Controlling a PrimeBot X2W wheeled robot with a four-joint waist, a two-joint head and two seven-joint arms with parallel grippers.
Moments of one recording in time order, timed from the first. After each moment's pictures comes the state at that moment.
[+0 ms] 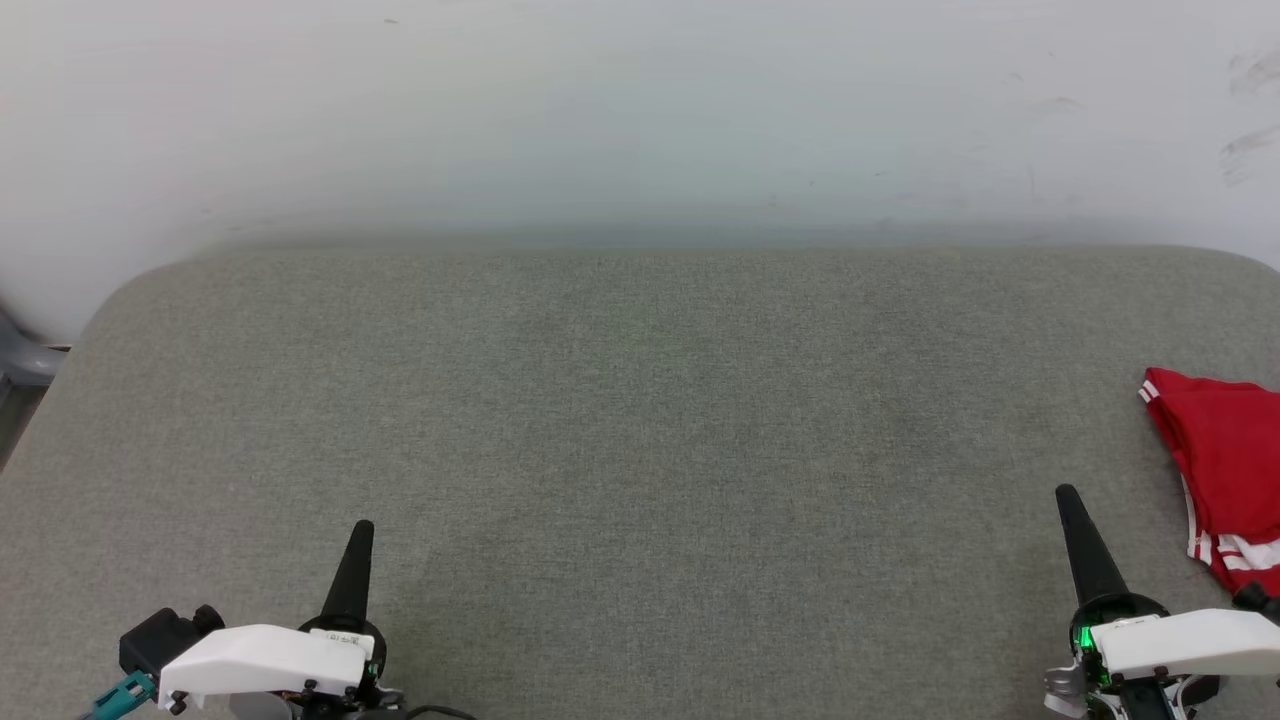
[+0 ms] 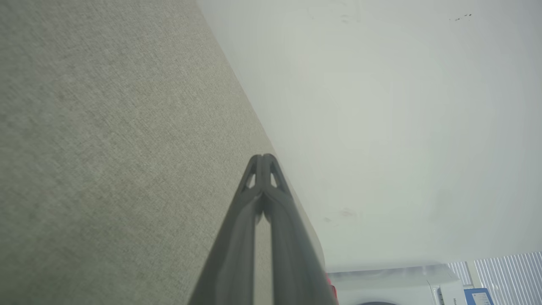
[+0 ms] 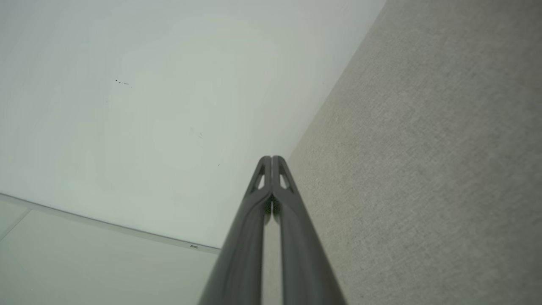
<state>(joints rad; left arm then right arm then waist) -0.03 0.06 0.06 0.22 -1.20 -0.08 0.01 -0.03 -0.07 -0.07 0.19 1.23 0.13 0.00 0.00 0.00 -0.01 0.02</state>
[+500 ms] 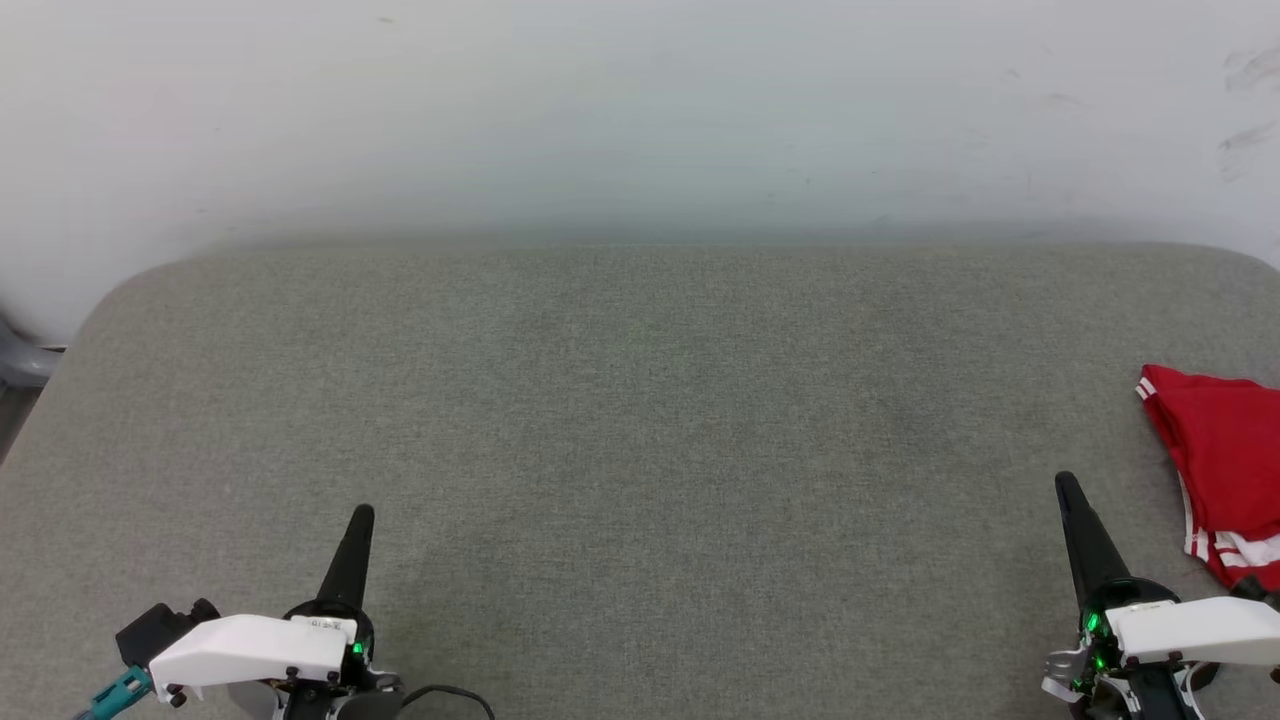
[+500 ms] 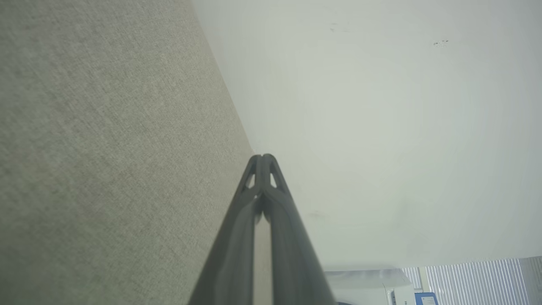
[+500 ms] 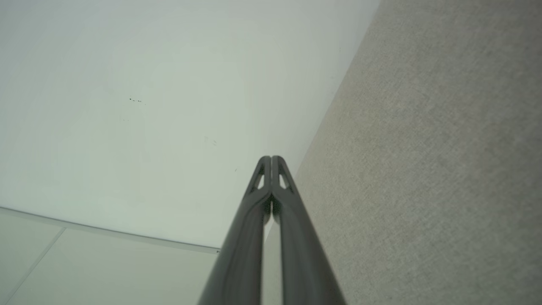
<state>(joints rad) -0.05 0.06 0.08 0.23 -1.34 -0.10 0.05 -0.05 -0.07 -0.08 0.21 1.37 0.13 0.03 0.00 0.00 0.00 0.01</state>
